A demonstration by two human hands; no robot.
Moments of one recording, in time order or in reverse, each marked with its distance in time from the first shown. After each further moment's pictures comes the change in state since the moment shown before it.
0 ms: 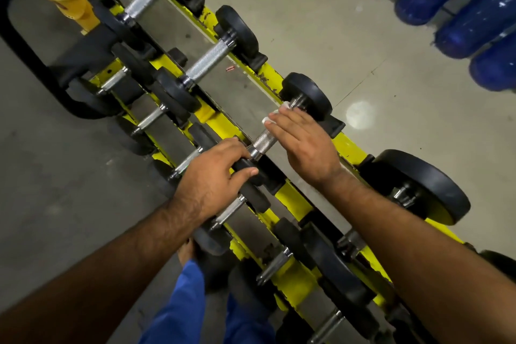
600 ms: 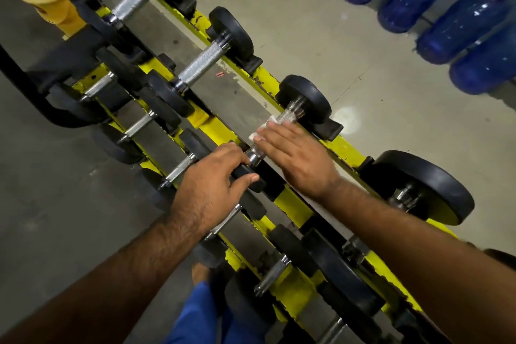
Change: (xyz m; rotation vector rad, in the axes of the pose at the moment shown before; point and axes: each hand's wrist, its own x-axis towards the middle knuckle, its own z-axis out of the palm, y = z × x) left_hand -0.002 -0.004 0.005 0.012 0.013 -0.027; right_hand -0.006 -0.013 0.001 -0.018 -0.103 -0.056
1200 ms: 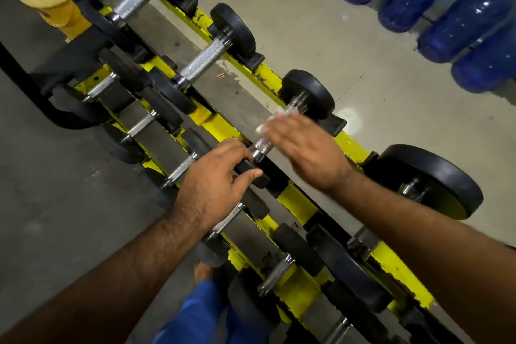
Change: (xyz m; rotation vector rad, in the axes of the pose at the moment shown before) left_hand -0.002 -0.003 0.005 -0.063 0.063 0.034; right_hand 0.000 0.006 -0.004 -0.024 0.040 0.010
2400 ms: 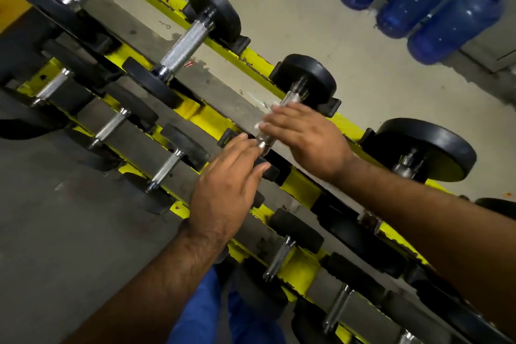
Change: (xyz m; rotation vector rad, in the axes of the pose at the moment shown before) left_hand -0.016 -0.009 0.012 -0.051 0.088 0.183; right_hand 0.007 -0.020 -0.006 -0.035 -0.062 0.126
